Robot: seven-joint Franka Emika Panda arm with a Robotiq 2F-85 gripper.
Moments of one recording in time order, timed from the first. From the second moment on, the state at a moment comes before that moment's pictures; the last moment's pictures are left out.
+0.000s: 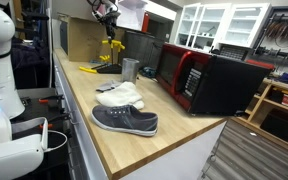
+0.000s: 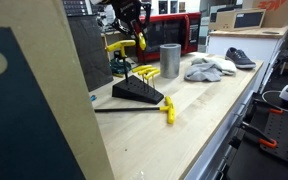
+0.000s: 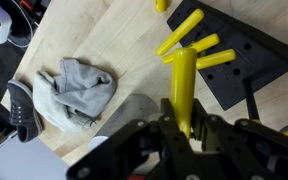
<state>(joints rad) 0.43 0.38 0.15 -1.47 -0.33 1.54 1.36</state>
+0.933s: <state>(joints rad) 0.43 0.27 0.21 -1.60 -0.51 1.85 0.87</state>
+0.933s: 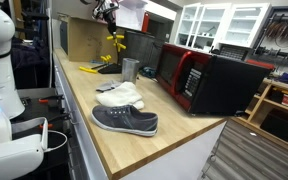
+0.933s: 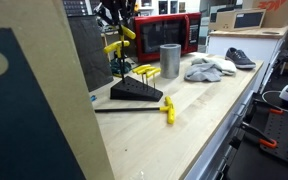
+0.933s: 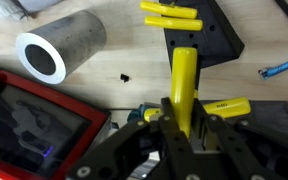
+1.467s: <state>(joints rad) 0.39 0.14 0.22 -1.73 -0.44 1.99 0.42</state>
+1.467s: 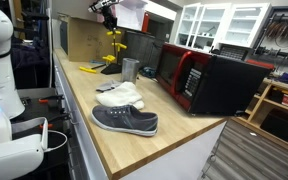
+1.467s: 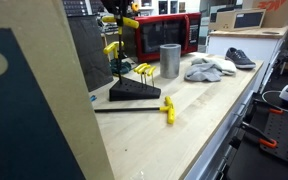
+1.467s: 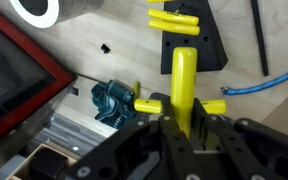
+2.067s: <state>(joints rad) 0.30 0.07 0.23 -1.83 -0.33 2.07 -0.22</state>
